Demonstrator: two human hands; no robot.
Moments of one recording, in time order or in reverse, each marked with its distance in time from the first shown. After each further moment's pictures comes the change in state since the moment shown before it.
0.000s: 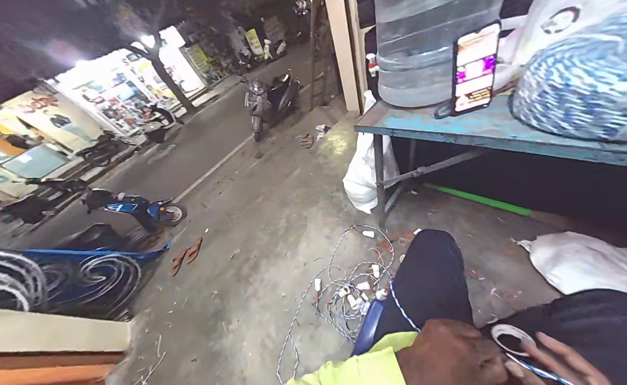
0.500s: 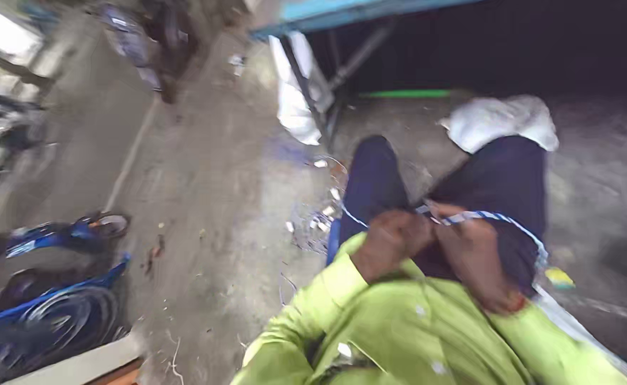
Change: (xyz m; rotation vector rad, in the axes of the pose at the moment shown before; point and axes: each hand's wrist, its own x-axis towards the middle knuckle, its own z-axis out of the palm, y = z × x) left_hand -0.025 -0.008 0.020 0.169 0.060 0.088; right_hand -0.014 0.008 0.004 -0.490 -0.024 0.179
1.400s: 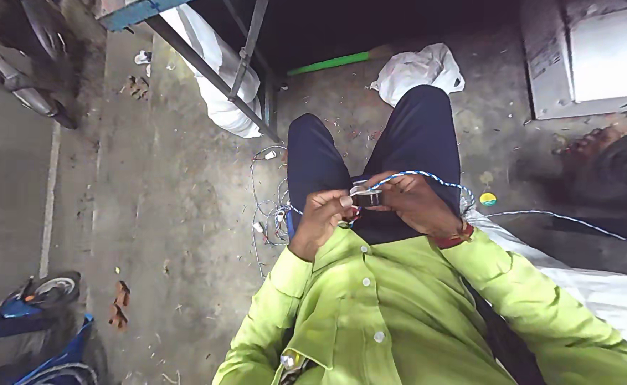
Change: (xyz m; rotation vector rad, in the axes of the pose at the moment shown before) left_hand 0.008 -0.027 -0.004 -1.466 -0.198 -0.773; right_hand 0.013 0.024 -0.030 0.873 -0.286 0.358
